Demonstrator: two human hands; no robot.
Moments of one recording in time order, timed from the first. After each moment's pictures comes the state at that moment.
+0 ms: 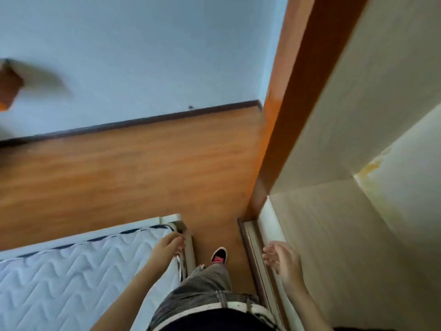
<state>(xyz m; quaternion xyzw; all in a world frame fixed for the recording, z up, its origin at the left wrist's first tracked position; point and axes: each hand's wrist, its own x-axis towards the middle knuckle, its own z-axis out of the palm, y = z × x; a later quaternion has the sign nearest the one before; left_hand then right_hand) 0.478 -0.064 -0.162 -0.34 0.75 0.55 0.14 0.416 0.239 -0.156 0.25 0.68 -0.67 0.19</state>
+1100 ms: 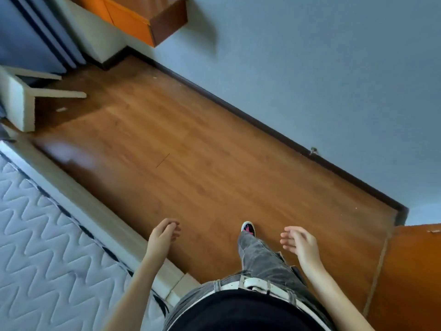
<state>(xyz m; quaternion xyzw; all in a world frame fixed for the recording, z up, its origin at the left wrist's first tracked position) 0.190 -0.416 -0.208 -0.65 0.45 0.58 -0.16 -0.127 -0.252 -0.192 -0.09 0.79 -0.43 0.43</state>
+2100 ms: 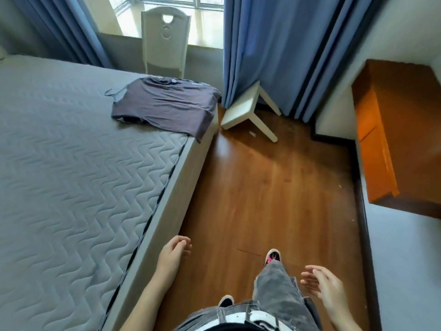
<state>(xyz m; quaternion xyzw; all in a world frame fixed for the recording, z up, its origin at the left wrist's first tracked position) 0.300 -0.803 -0.192 -0.79 0.05 0.38 -0.47 -0.015 -1.030 -0.201 -0.47 0.62 -0.14 0.61</state>
